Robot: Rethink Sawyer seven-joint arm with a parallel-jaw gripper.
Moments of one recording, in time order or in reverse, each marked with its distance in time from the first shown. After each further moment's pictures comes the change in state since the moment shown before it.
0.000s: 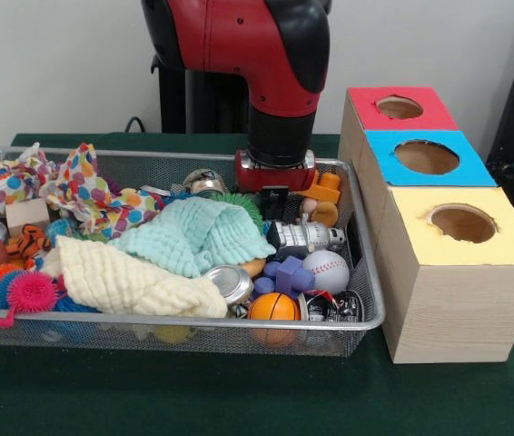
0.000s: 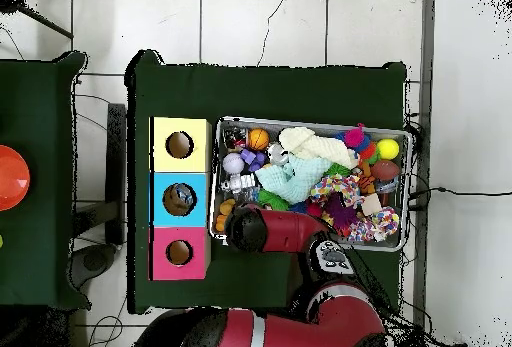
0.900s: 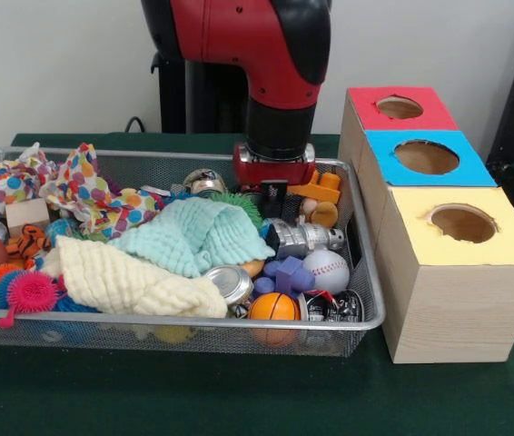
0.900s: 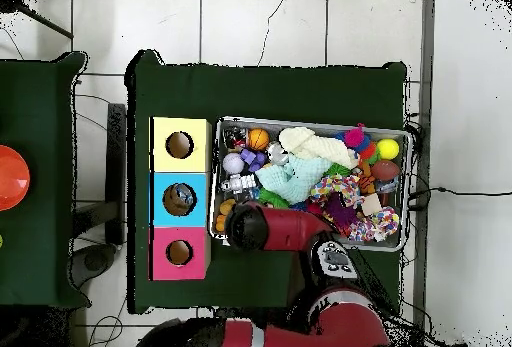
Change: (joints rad) arm 0.000 -0.039 0.000 0.000 0.000 0.038 0.000
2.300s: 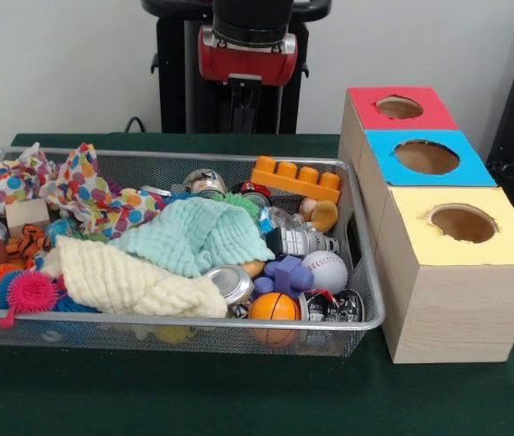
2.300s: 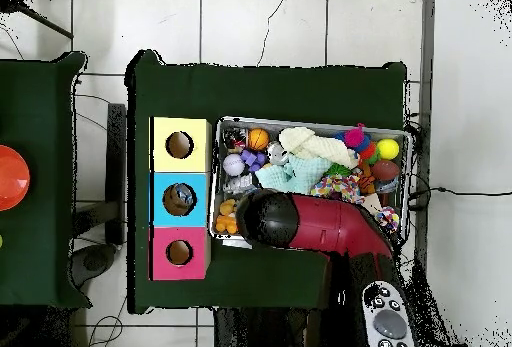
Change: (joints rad) arm -0.061 -0.343 0.019 0.012 0.009 0.372 0.000
